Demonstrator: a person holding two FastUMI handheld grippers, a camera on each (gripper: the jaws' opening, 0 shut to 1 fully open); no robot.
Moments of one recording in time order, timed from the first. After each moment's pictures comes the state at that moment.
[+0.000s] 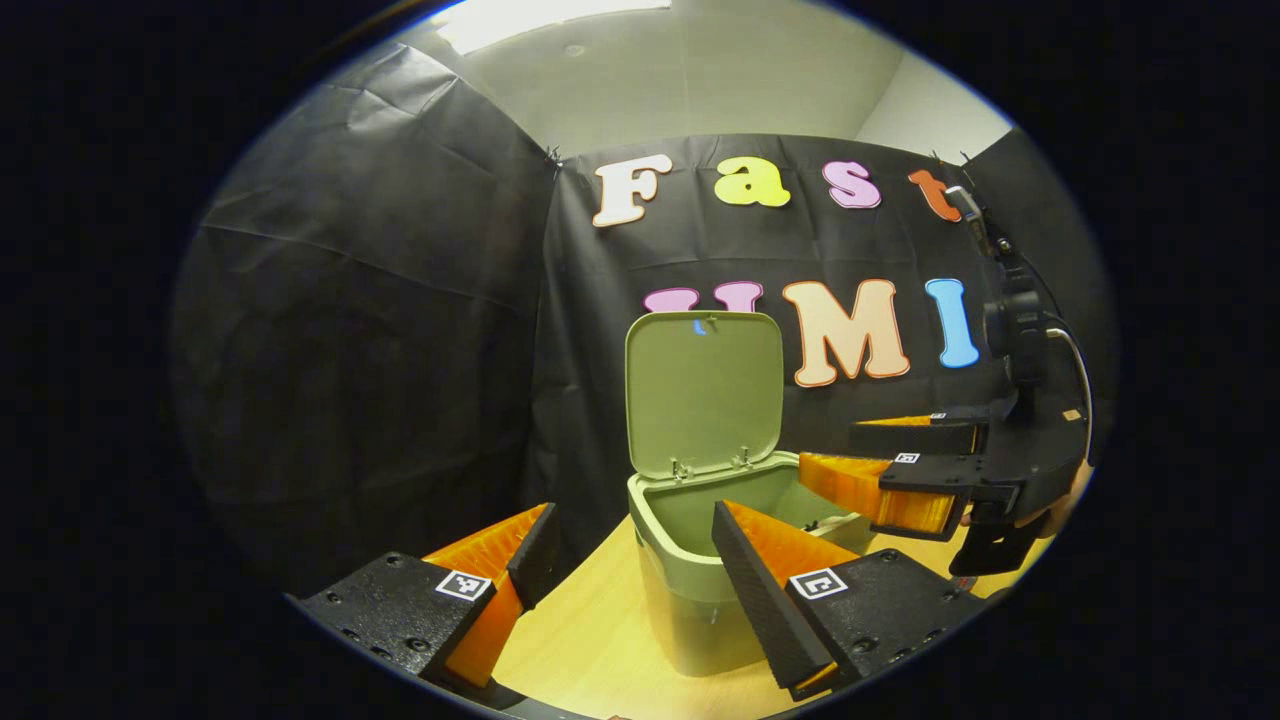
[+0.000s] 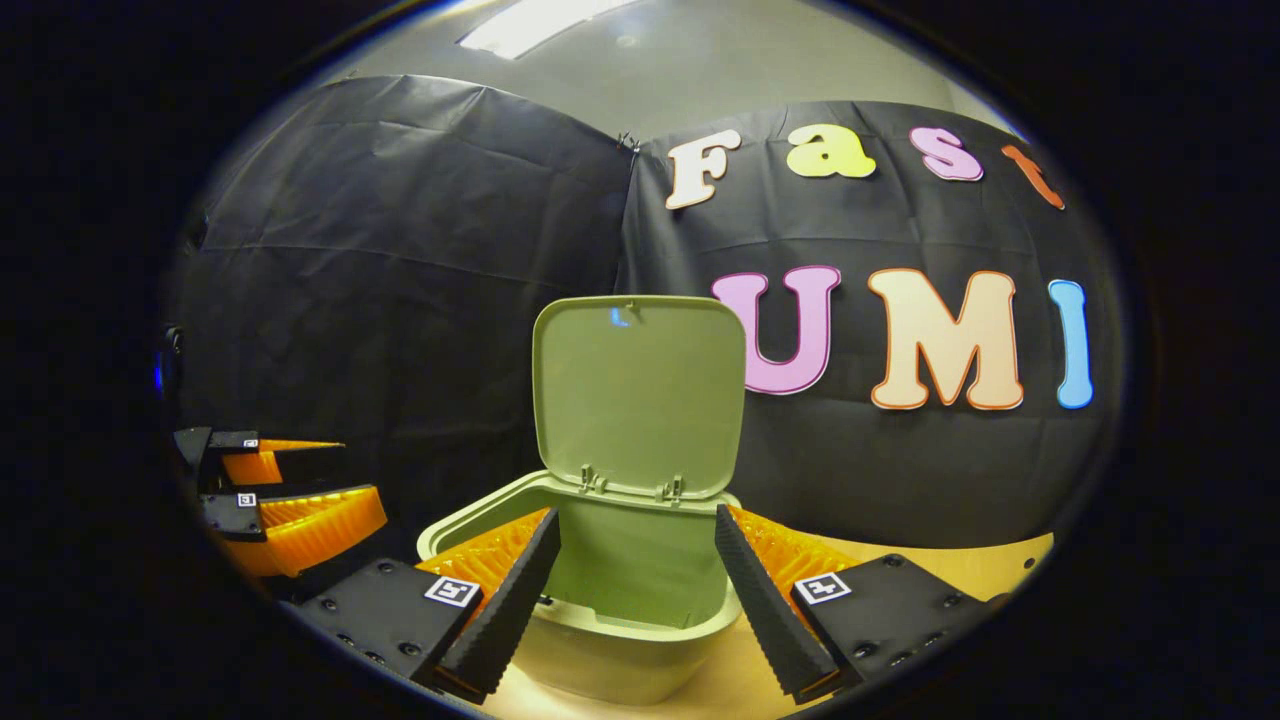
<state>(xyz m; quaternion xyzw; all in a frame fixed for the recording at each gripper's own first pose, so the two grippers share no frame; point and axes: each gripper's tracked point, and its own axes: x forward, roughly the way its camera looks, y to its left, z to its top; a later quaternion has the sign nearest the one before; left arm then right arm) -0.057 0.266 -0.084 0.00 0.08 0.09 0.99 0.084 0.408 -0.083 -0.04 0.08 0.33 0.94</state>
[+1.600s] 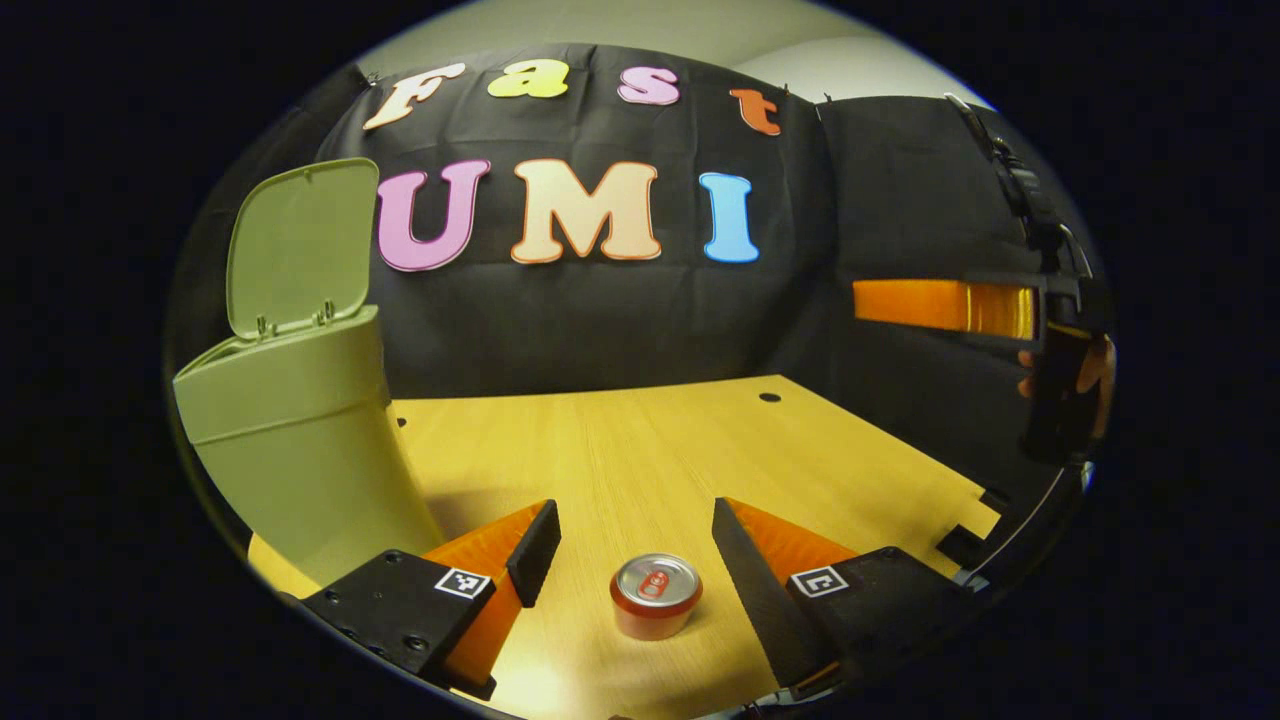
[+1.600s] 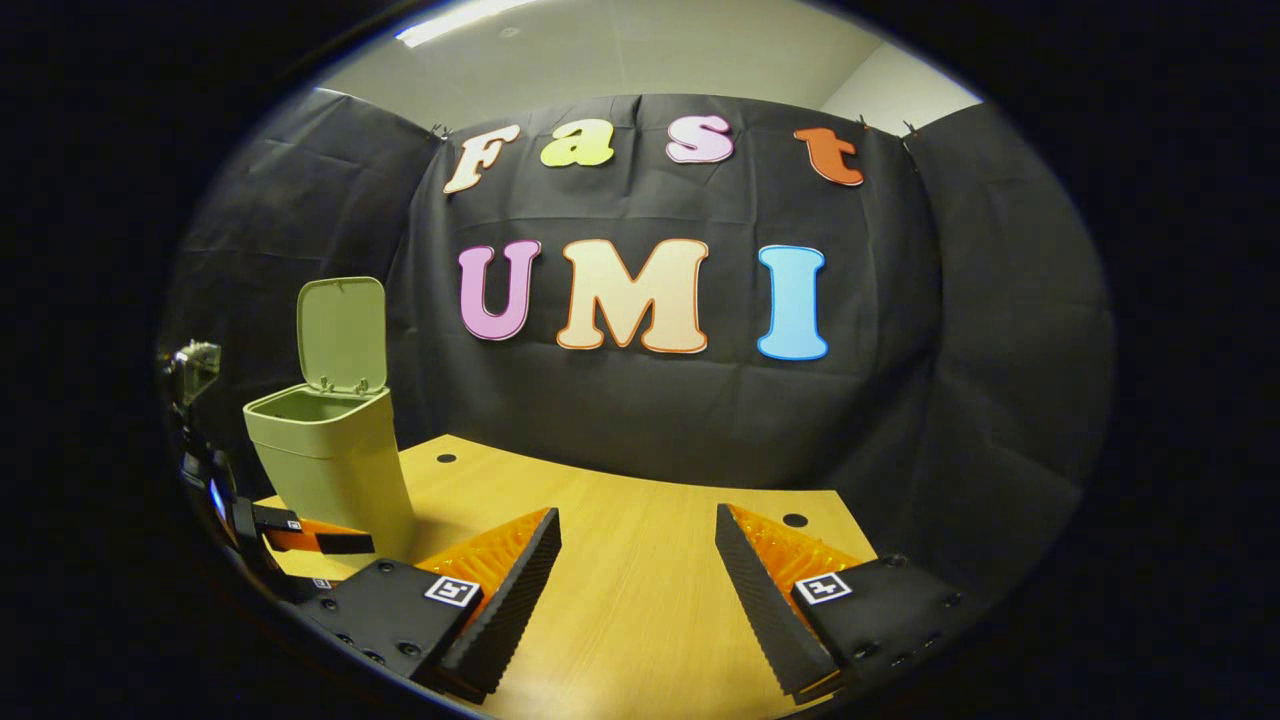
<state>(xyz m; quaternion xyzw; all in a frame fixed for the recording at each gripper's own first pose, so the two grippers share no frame) -0.053 -0.089 -0.227 -0.04 0.23 -0.19 0.95 0.038 -0.013 -0.115 -0.05 0.15 0.06 0.99</state>
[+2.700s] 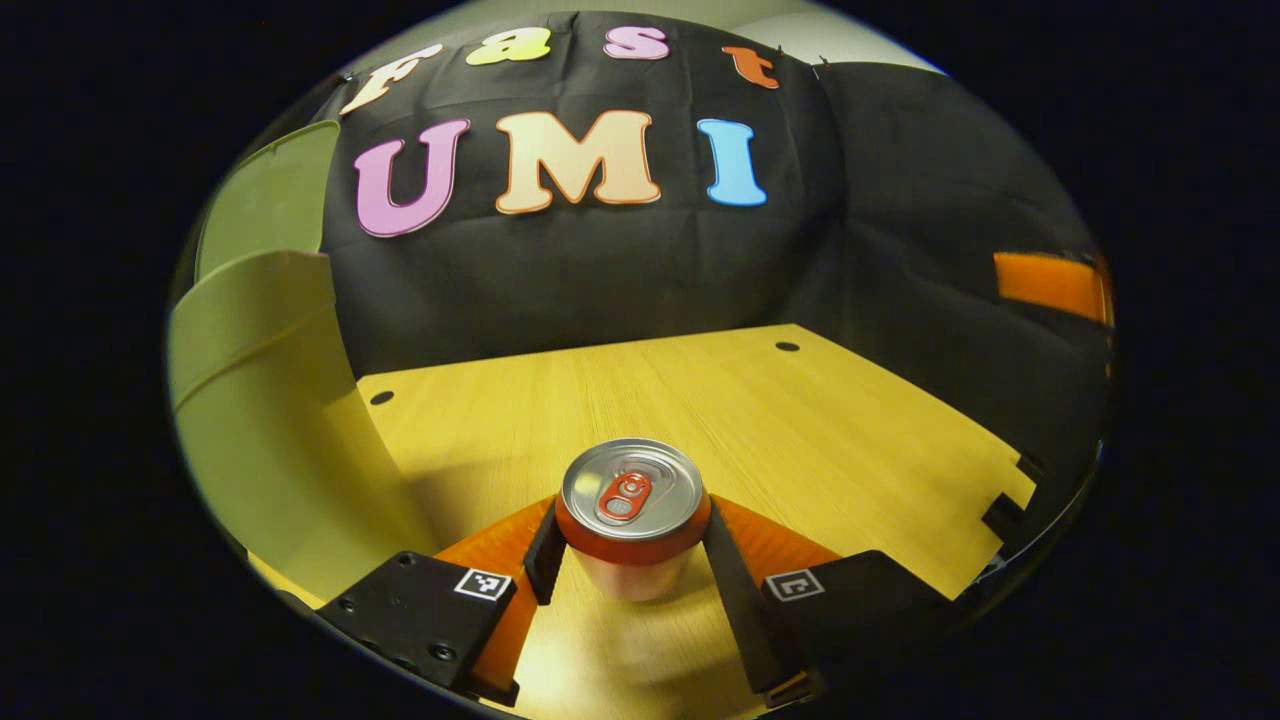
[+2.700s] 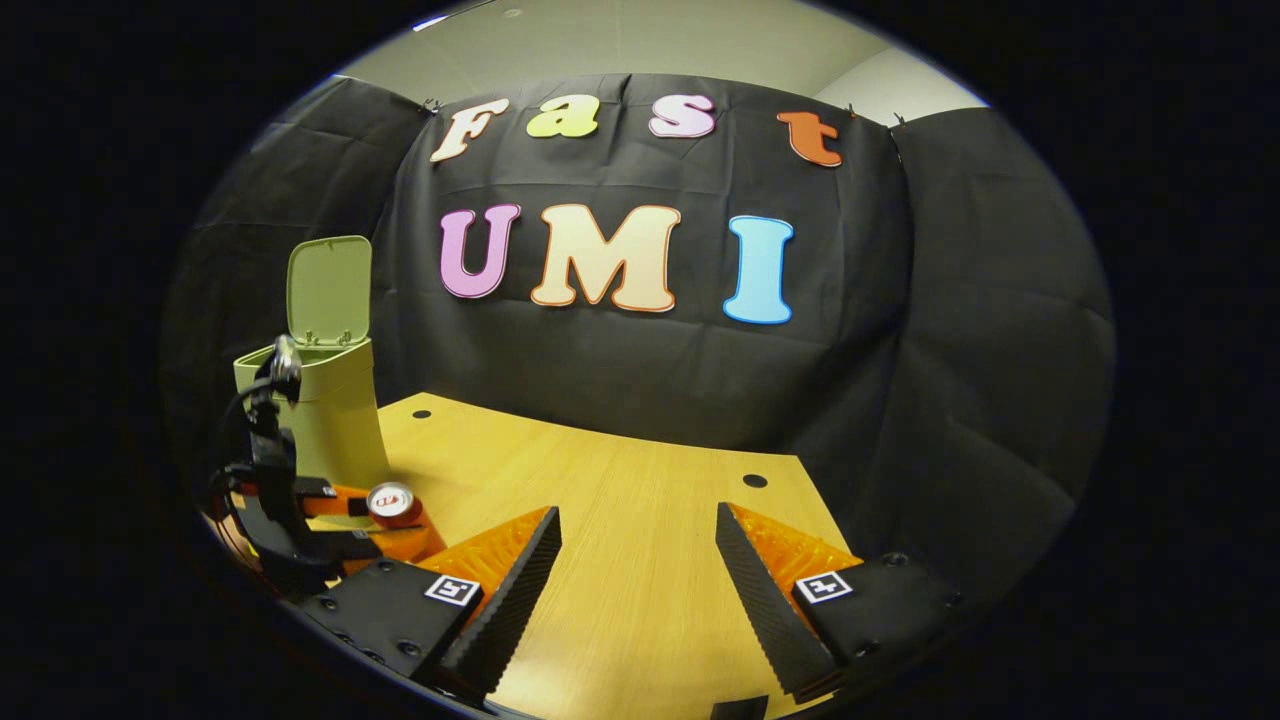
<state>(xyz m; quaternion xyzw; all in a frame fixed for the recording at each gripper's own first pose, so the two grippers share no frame) -0.012 -0.091 -0.253 -0.01 0.26 -0.19 0.95 -0.005 -0.047 -0.145 -0.07 0.19 0.04 0.98</state>
